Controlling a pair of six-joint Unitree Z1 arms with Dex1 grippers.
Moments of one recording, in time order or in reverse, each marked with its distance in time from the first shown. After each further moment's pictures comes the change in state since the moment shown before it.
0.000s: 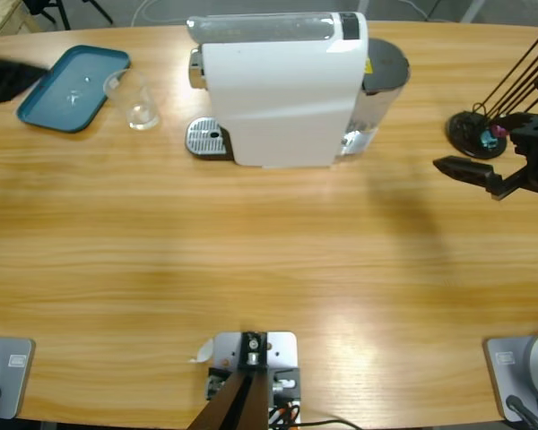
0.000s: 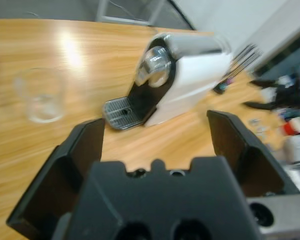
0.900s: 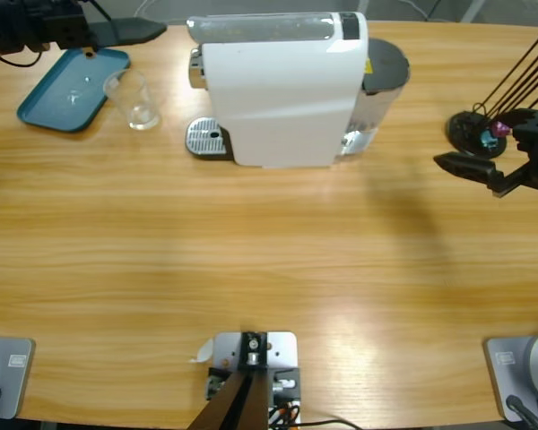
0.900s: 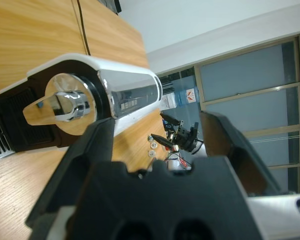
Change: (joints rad) arm 0 0.096 0.556 -0.118 -0.570 -0.462 -0.650; arm 1 0.000 -0.010 0.002 -0.018 0.000 -0.001
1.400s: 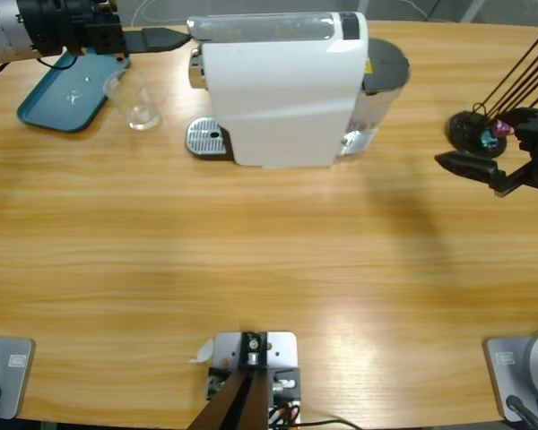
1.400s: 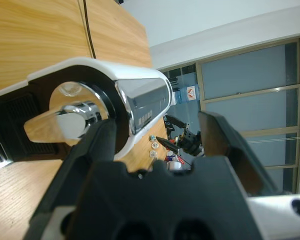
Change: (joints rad) arm 0 -0.022 0.113 -0.043 -0.048 -0.001 -0.022; arm 1 0.000 -0.008 0.000 0.000 0.000 0.000
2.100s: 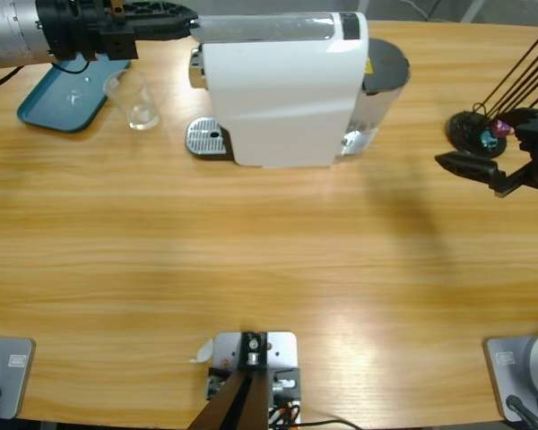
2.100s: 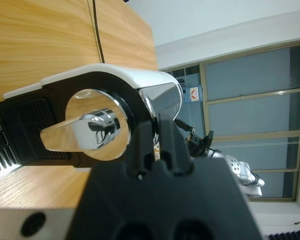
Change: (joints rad) arm 0 0.000 0.047 -0.014 -0.010 0.000 0.000; arm 1 0.000 0.000 0.001 0.000 0.000 0.000
